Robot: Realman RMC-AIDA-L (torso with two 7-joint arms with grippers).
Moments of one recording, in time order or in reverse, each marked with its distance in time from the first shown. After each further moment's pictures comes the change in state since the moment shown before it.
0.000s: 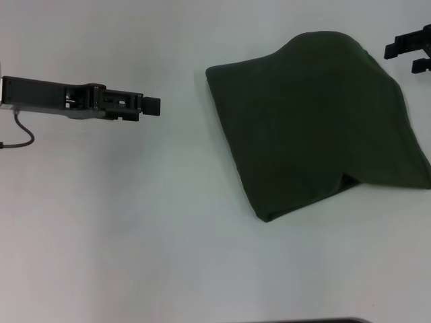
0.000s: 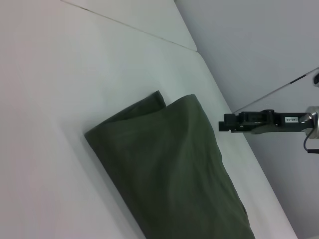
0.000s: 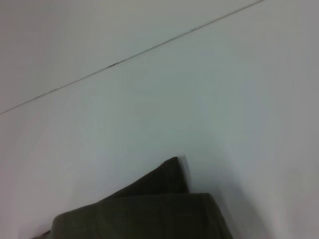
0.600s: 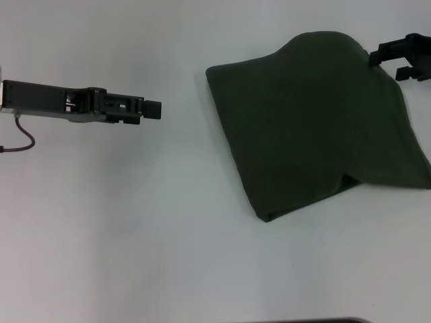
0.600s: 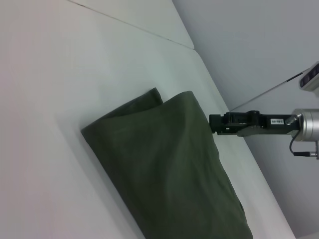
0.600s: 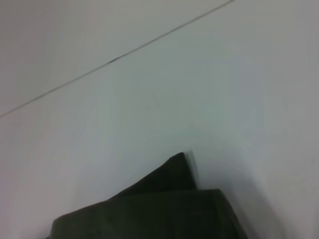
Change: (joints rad) left arm 0.008 -0.003 0.002 0.000 -0.005 0.007 0.007; right arm 0.002 0.035 0.008 0.042 0.009 0.069 -0.002
